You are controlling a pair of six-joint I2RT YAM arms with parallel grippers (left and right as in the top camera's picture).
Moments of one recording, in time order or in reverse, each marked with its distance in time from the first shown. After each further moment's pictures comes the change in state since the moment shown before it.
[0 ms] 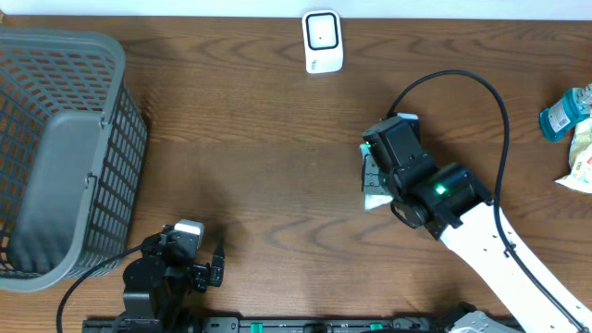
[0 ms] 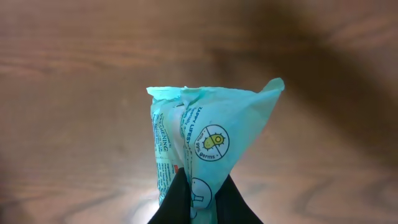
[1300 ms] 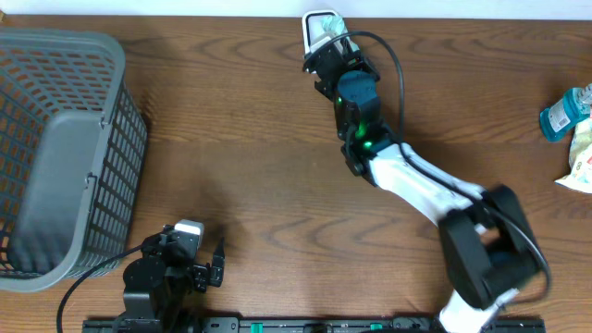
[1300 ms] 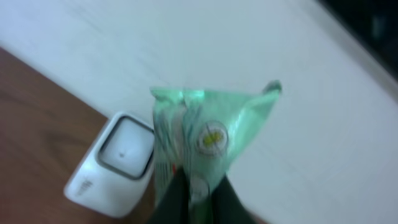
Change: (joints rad) left arm 0.000 0.000 0.000 0.000 0.000 0.000; right arm -0.055 0.581 0.002 1.542 0.181 -1.154
